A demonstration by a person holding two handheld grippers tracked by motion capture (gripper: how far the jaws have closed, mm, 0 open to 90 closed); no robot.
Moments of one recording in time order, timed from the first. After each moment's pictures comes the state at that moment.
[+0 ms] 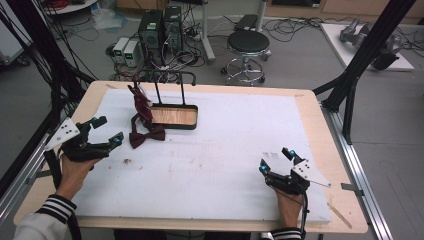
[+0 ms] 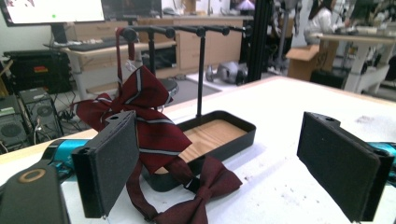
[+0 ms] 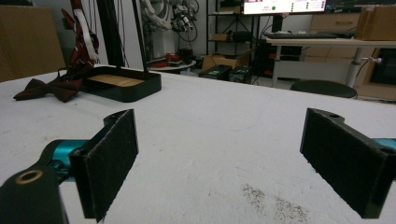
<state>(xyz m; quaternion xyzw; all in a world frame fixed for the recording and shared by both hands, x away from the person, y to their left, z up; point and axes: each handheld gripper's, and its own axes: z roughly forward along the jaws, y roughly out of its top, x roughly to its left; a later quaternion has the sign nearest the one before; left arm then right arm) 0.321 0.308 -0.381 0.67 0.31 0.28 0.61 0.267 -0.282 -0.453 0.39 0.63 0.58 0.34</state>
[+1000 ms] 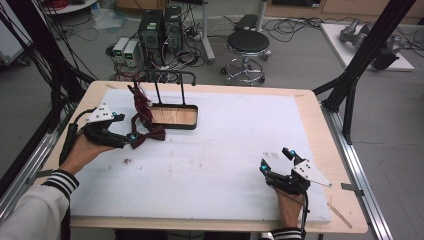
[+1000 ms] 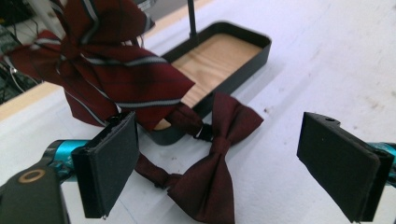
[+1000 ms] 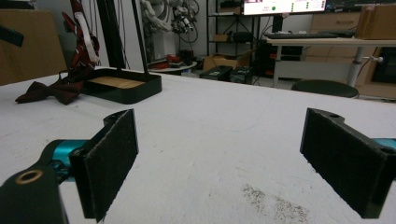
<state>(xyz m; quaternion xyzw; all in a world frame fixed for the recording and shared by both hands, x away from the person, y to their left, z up) 0.379 0.280 -0.379 0.81 0.29 0.22 0.45 0.267 -0.284 -0.453 0.39 0.63 0.59 0.33</state>
